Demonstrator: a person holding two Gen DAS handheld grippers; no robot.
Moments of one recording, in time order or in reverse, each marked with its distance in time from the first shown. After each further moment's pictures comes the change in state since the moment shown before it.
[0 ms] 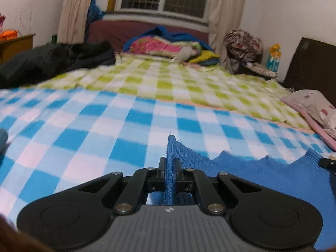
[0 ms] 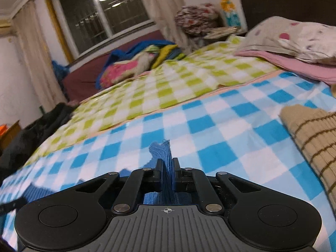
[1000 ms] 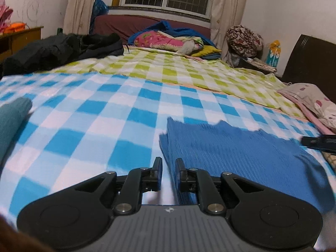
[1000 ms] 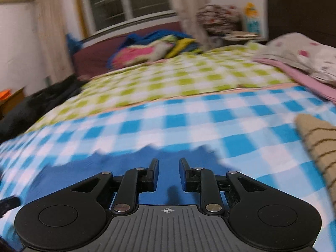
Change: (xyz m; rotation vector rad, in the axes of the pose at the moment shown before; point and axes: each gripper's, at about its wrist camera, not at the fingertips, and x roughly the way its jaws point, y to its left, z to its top) left arm -0.067 0.011 -0.052 -0.017 0.015 -0.012; right arm -0.020 0.065 -0.029 -0.215 0.059 0.028
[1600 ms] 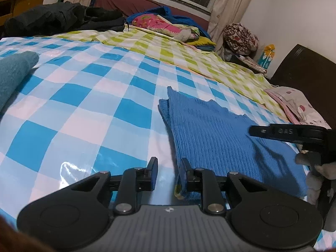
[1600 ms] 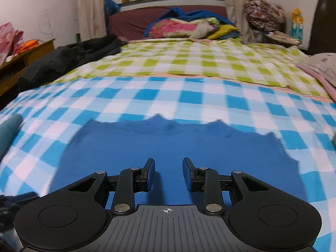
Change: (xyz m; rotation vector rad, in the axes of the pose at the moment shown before) left arm -0.026 0.027 -0.032 -0.125 0.086 -0.117; right arm 0.011 0.102 -0.018 -0.207 0.140 0.066
